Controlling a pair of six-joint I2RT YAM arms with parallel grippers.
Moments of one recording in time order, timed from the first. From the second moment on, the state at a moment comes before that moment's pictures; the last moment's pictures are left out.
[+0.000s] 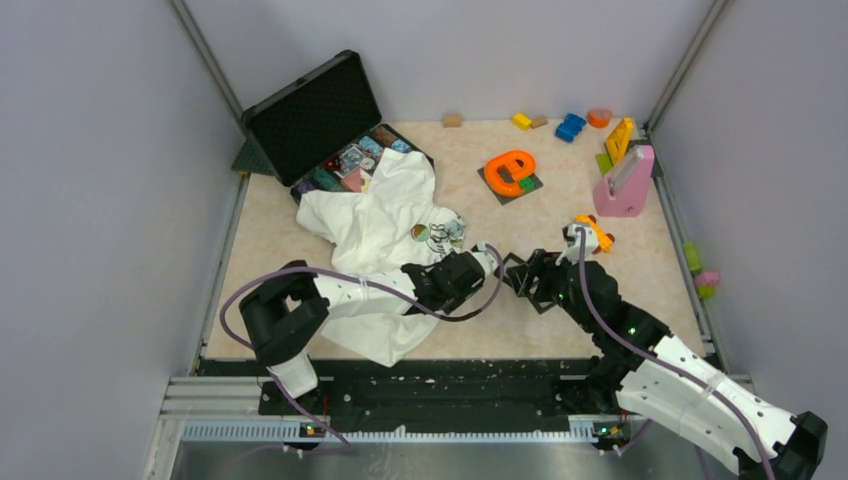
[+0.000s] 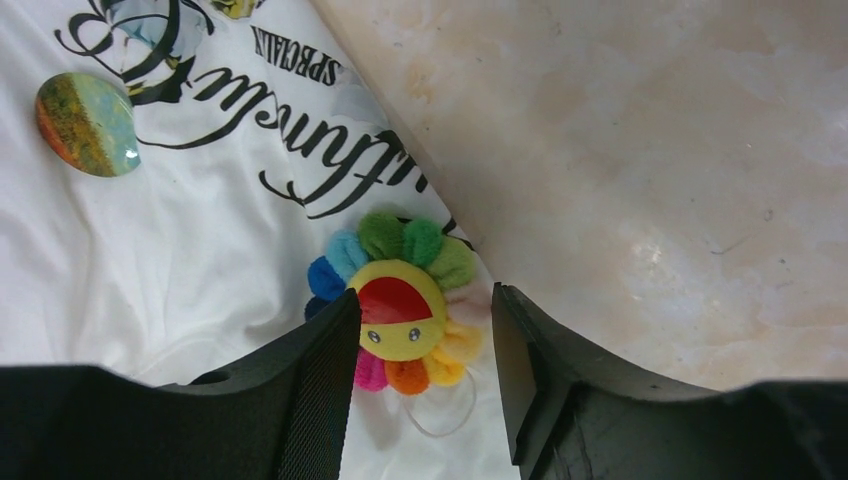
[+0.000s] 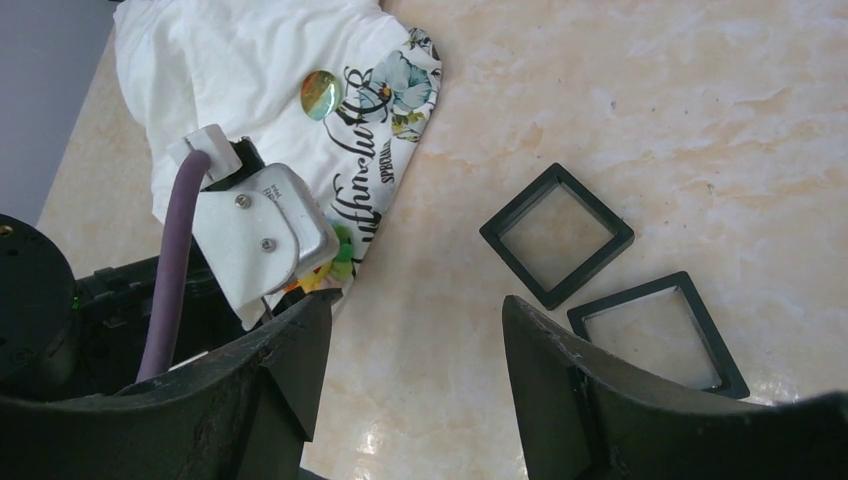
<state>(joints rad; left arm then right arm) -1.07 1.68 0.99 -0.28 -0.36 -0.03 0.76 0.58 0.48 -0.28 0.30 0.59</state>
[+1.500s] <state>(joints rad) -0.99 1.55 0.95 -0.28 -0.41 -0.12 0.76 0.63 0.49 -0.30 0.26 0.57</state>
